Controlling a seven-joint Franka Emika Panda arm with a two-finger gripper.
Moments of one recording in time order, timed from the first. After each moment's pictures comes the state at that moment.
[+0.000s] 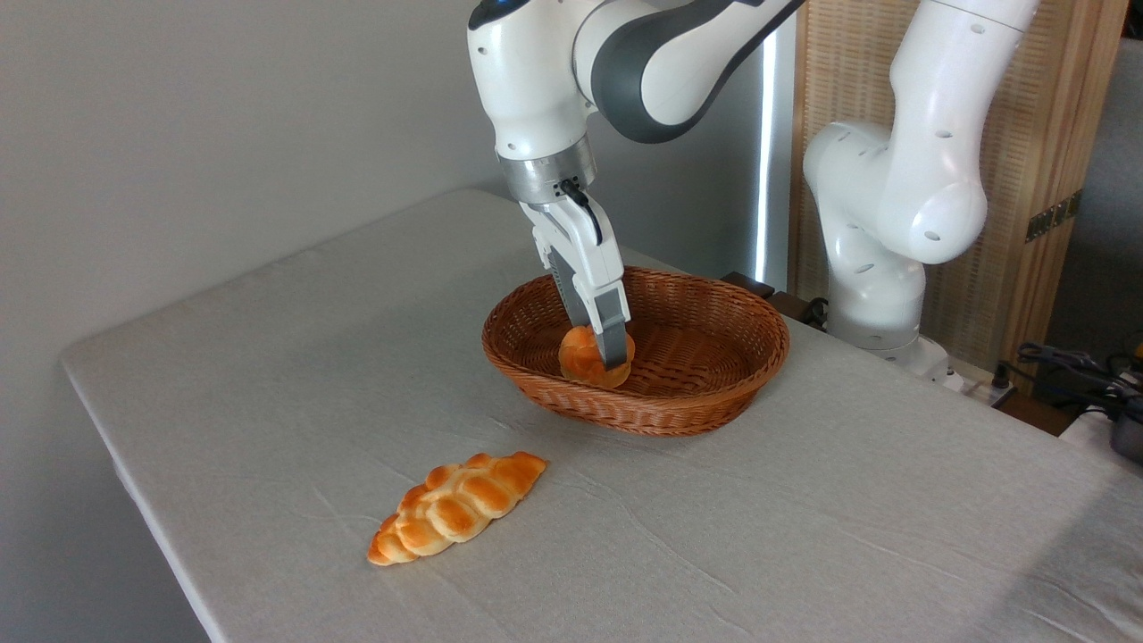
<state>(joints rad) -0.39 -0.43 0.05 -2.48 -0.01 1.92 0.75</state>
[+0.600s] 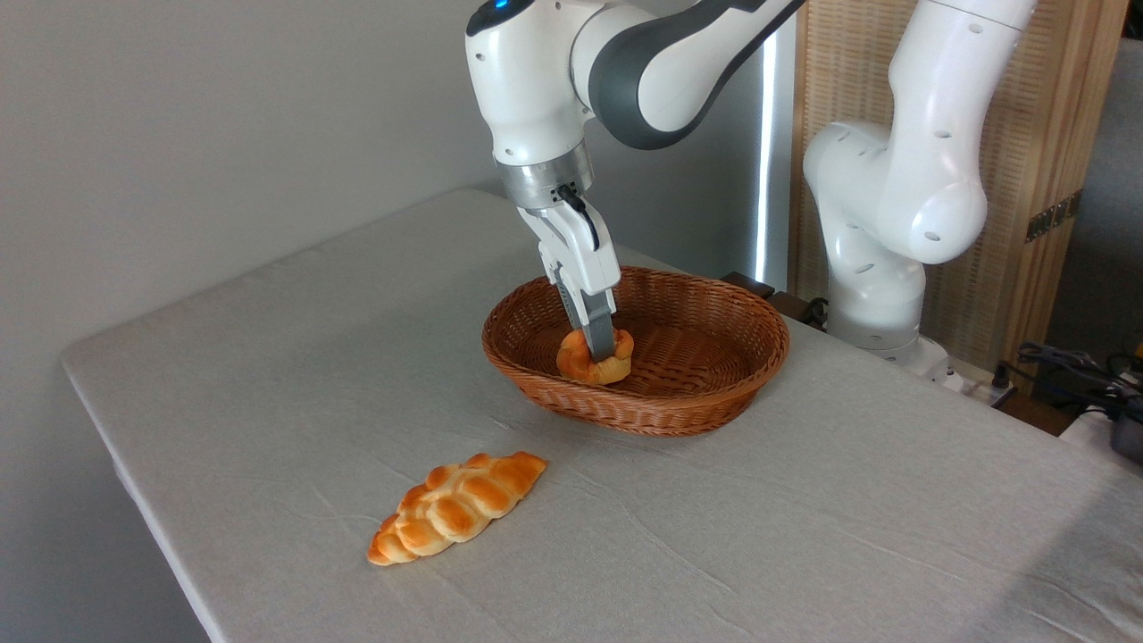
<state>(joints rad) -0.39 -0.42 0.05 -2.48 -0.01 1.94 0.75</state>
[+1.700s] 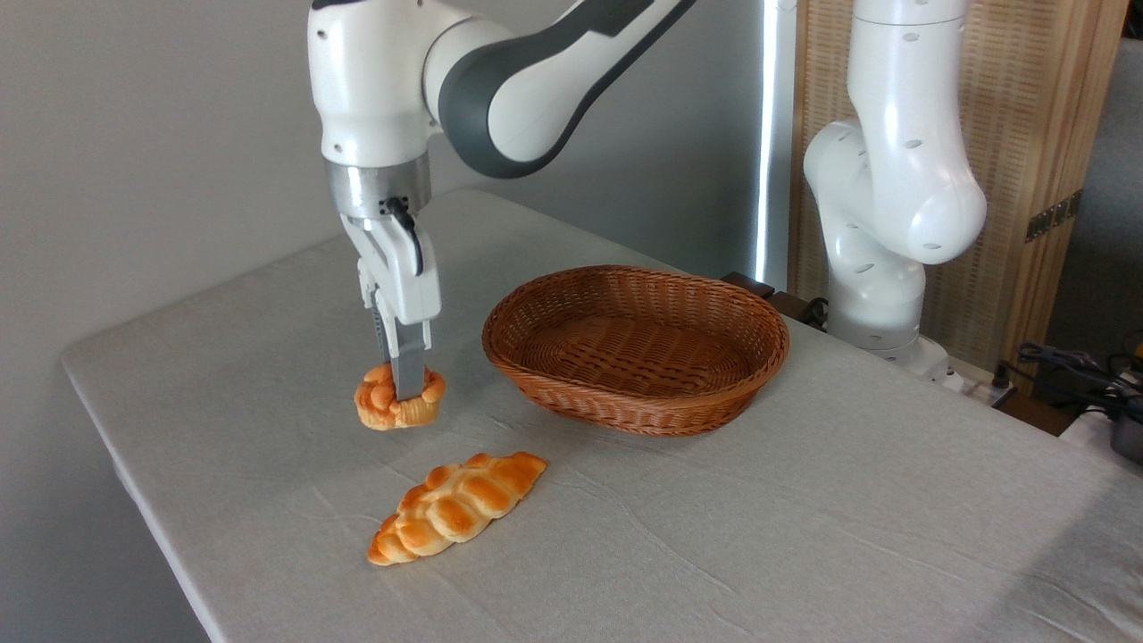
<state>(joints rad) -0.40 0.00 0.11 -2.01 -0.08 2.14 0.75</state>
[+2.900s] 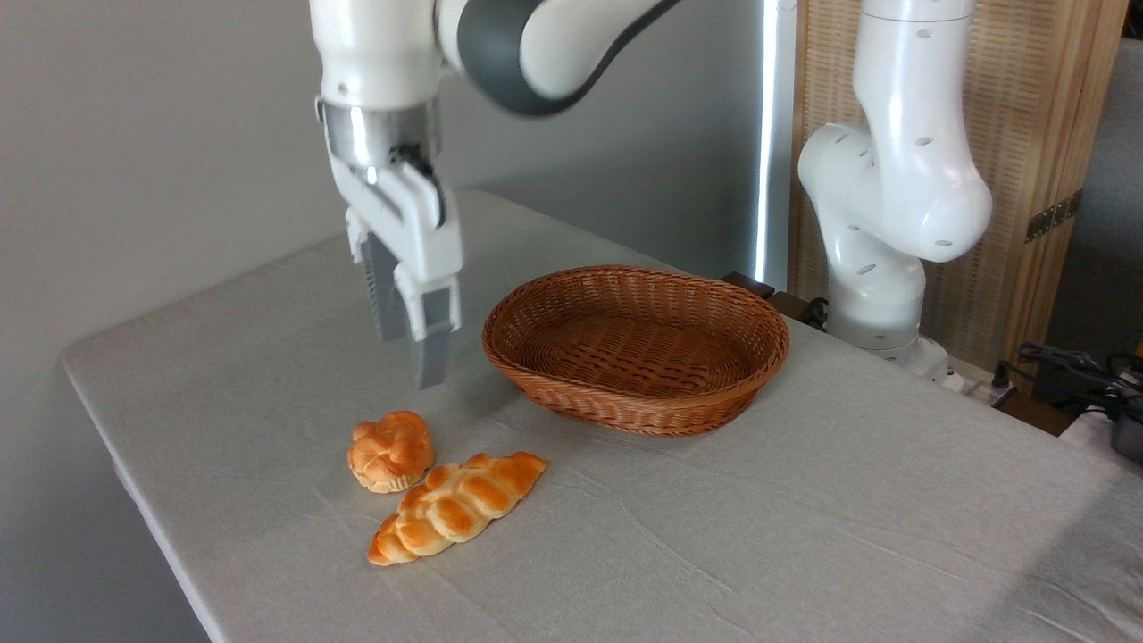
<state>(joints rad) -0.27 -0.08 0.09 -1.90 -0.08 1.94 0.75</state>
